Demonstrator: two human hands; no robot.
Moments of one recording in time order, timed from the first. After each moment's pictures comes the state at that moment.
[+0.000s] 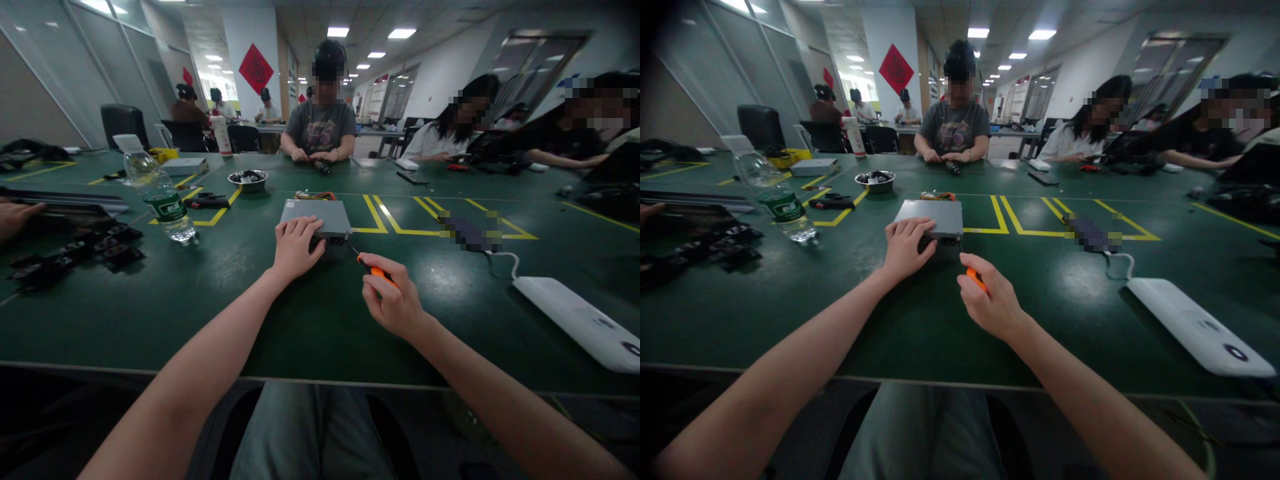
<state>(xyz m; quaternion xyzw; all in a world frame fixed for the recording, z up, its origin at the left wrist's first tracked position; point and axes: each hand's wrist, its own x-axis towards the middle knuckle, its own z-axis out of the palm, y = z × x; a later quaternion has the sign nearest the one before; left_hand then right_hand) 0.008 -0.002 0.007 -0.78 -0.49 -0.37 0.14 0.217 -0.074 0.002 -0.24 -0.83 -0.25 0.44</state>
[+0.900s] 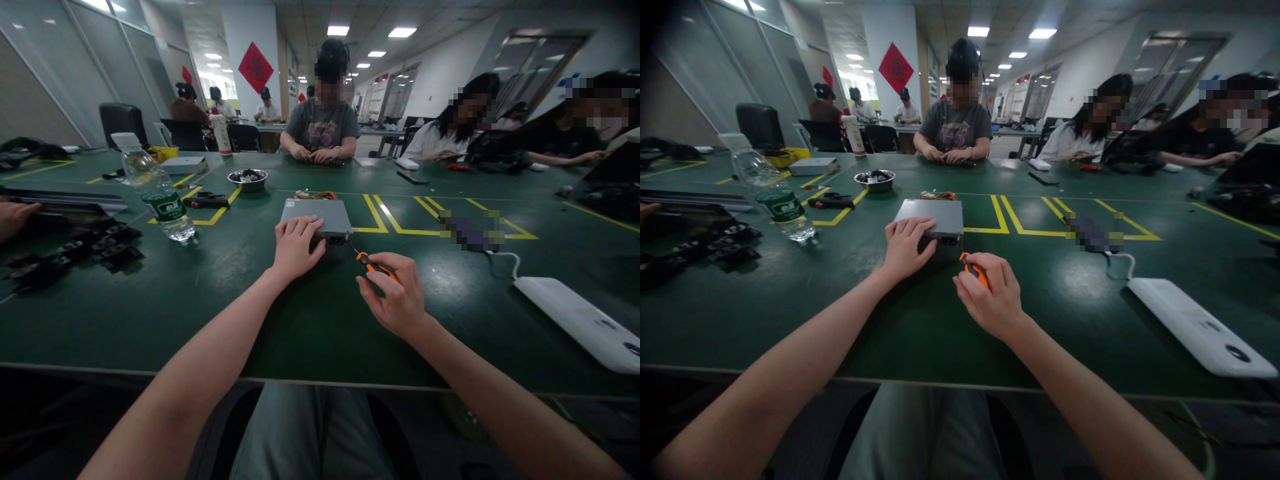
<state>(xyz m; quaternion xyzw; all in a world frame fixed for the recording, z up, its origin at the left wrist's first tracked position) 0.008 -0.003 0.009 -0.78 -0.49 -0.36 0.13 0.213 -0.077 0.008 -0.28 -0.80 -0.27 0.46</state>
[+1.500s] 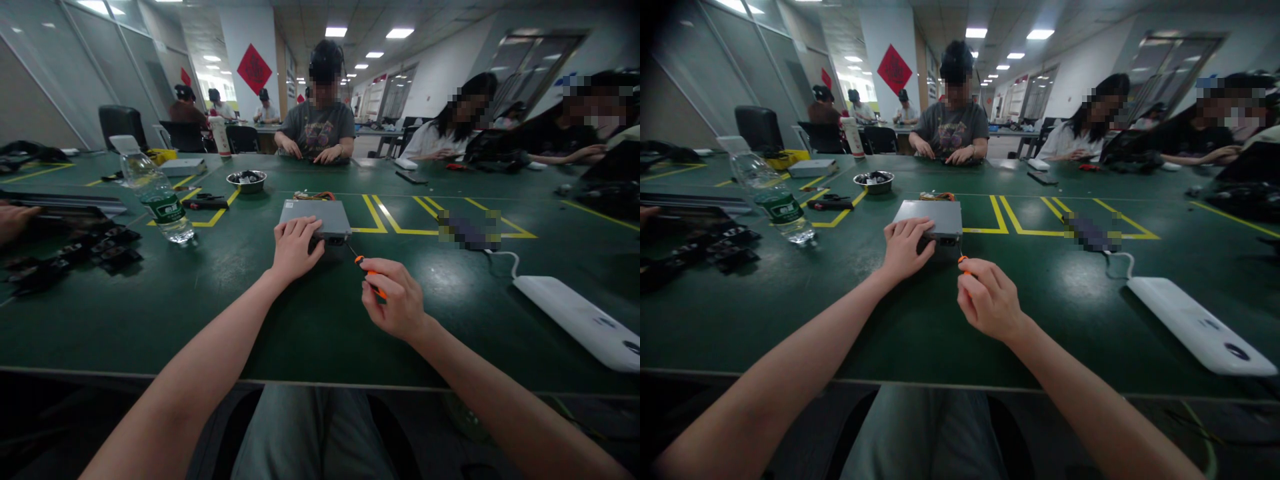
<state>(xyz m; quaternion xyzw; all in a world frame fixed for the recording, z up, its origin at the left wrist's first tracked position) 0.008 -0.003 0.009 -0.78 -0.49 -0.36 0.13 0.215 -0.079 0.009 -0.24 -0.83 -0.22 0.45</state>
